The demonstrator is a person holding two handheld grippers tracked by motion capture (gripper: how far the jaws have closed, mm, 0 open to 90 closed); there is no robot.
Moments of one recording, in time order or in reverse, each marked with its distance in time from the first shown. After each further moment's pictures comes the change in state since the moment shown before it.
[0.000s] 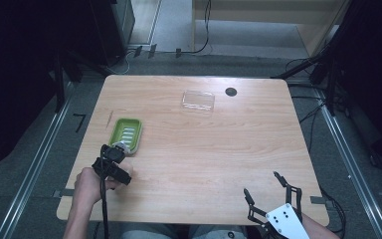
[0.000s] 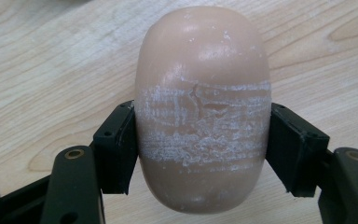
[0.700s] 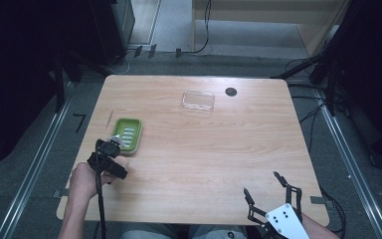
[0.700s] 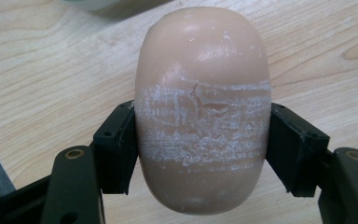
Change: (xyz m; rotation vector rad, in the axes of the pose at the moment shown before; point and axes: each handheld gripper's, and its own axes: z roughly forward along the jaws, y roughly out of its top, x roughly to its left) left arm 0.014 0.006 -0.011 -0.028 0.016 -0.029; right arm 0.000 0.000 0.000 0.002 0.001 -0.001
